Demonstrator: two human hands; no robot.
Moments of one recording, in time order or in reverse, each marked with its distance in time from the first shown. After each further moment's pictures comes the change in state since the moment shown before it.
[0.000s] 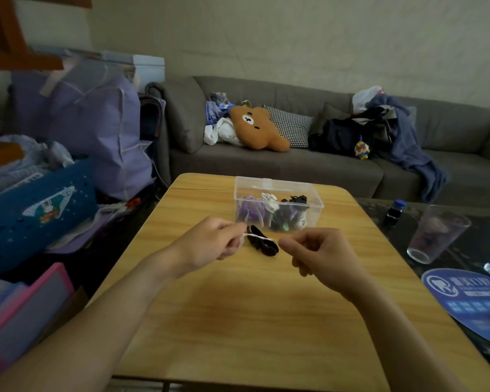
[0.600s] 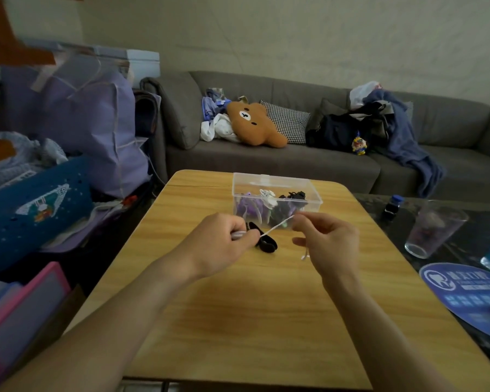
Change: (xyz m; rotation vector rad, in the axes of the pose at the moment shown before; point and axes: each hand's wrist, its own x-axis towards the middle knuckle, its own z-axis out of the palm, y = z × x) left_hand 0.004 -0.005 0.014 0.286 0.189 0.115; right_hand 0.010 0.000 0.020 0.297 0.505 0.061
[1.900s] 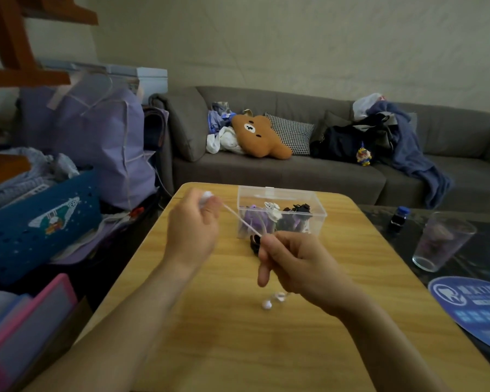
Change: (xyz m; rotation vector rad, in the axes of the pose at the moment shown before) left_hand 0.011 -0.004 -0.021 -0.016 0.651 0.017; right_hand -0.027 -0.043 0.009 -0.138 -0.742 -0.111
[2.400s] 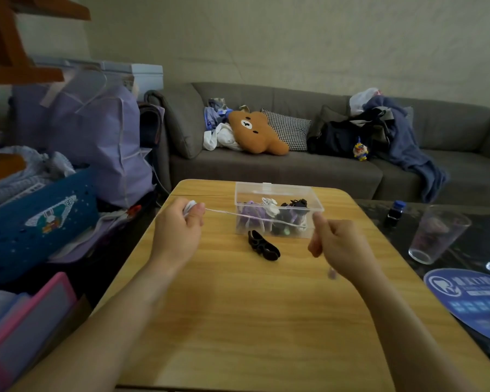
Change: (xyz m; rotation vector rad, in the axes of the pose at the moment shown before) left_hand 0.003 -0.036 -0.006 0.055 -0.032 -0.076; right_hand 0.009 0.037 -0.051 -0.374 0.465 0.303
